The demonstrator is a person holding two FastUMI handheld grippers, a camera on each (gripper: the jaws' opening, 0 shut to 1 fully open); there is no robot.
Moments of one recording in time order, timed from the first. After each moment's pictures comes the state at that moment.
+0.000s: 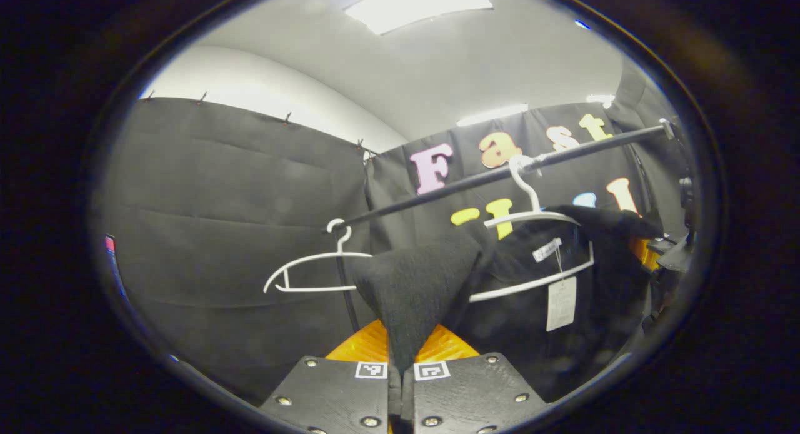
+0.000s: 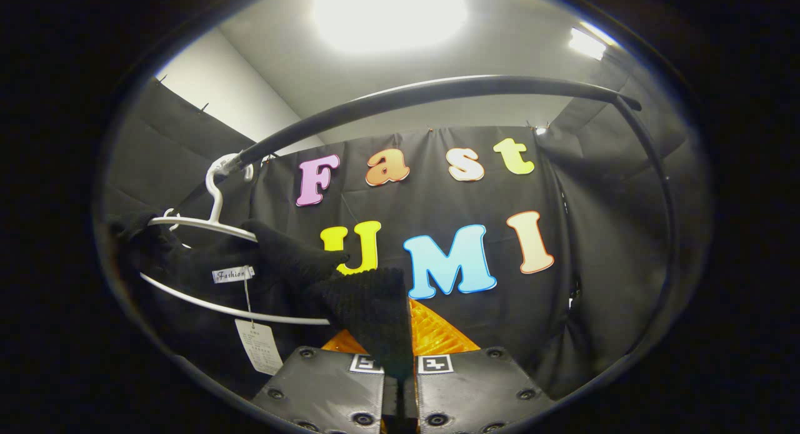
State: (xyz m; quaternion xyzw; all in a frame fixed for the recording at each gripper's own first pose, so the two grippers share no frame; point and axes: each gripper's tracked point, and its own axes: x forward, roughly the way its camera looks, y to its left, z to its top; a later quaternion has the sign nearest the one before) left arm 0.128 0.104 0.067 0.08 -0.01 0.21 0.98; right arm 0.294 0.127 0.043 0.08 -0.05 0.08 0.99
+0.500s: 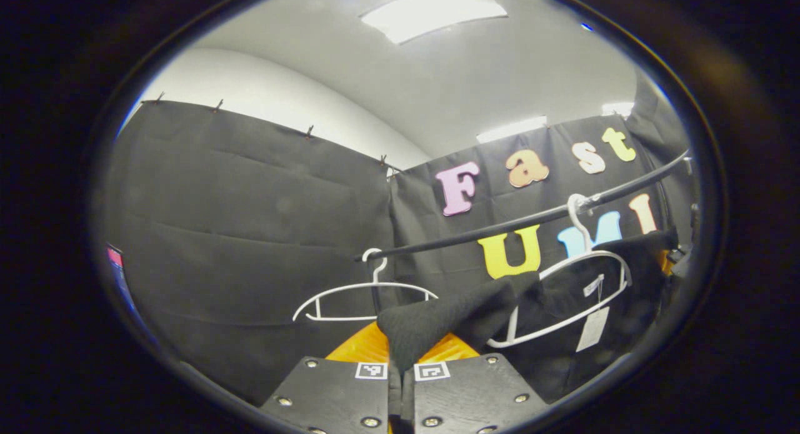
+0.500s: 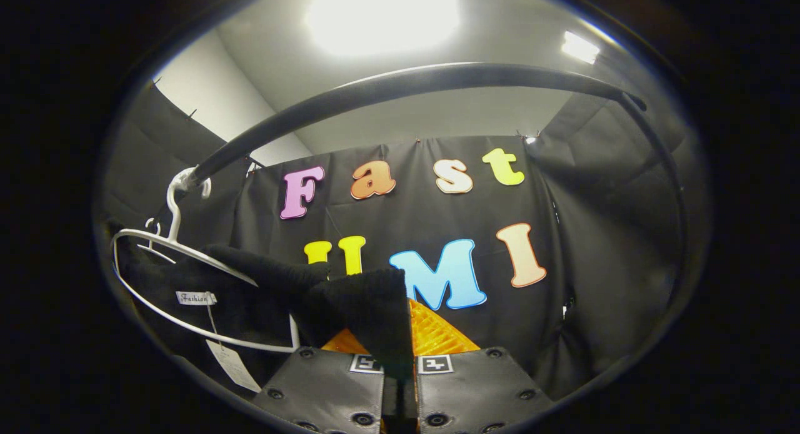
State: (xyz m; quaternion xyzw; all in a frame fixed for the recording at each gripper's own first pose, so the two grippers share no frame) left arm 0.135 0.173 0.115 0.08 -0.03 0.24 0.97; right arm 0.335 0.109 0.061 0.08 -0.07 0.06 0.99
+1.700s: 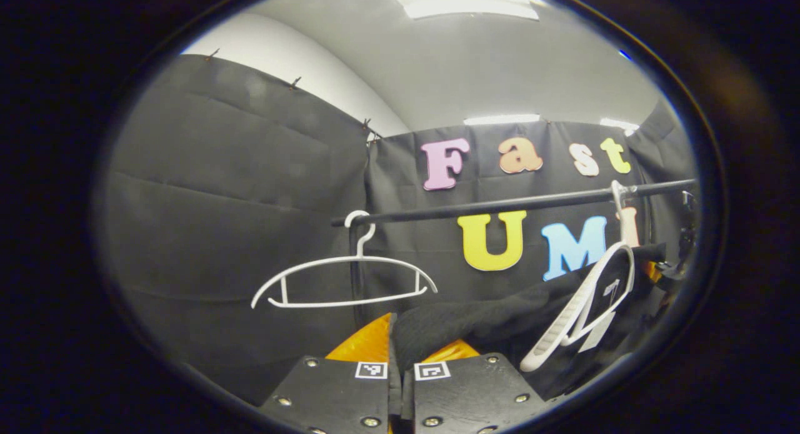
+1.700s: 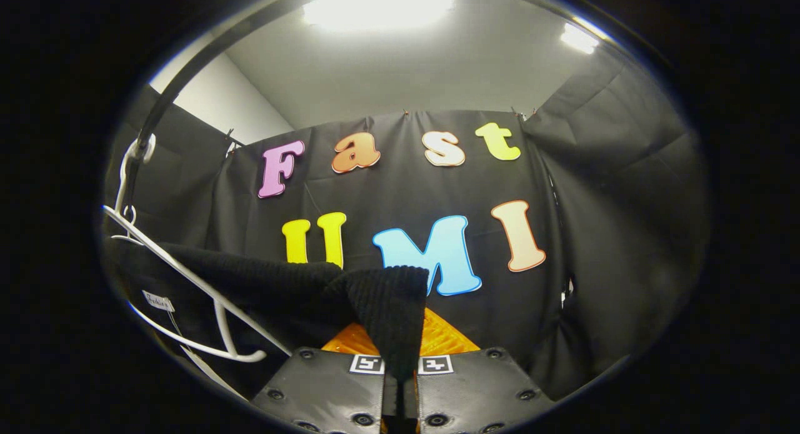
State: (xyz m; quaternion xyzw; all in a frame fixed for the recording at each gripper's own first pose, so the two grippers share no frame) left arm 0.218 0.229 0.053 0.00 0.03 0.15 0.99; right arm 0.413 0.096 0.013 0.08 0.00 0.03 1.00
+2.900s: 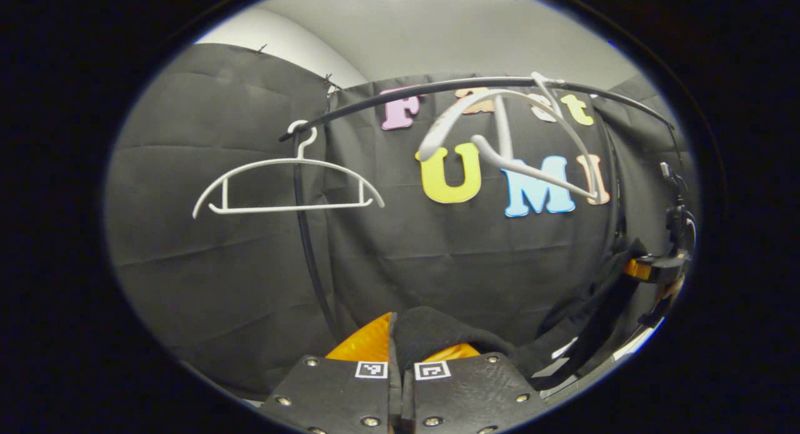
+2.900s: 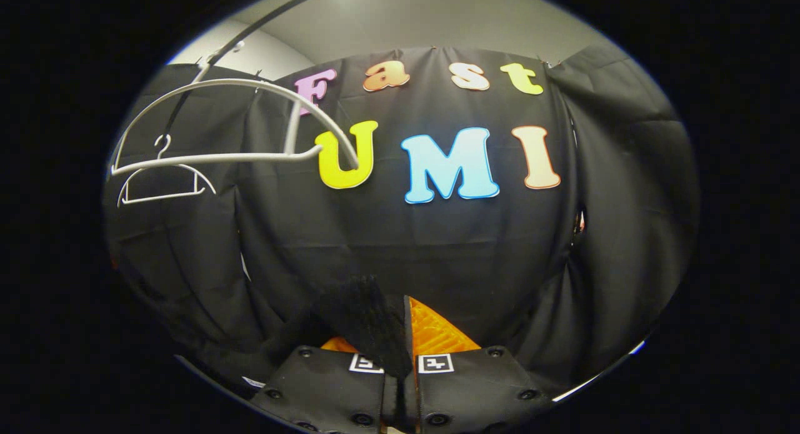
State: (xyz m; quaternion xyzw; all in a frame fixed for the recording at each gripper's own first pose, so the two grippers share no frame) left arm 0.203 0.143 -0.088 0.00 0.13 0.06 0.99; right arm 0.275 0.144 -0.117 0.05 0.16 0.12 0.98
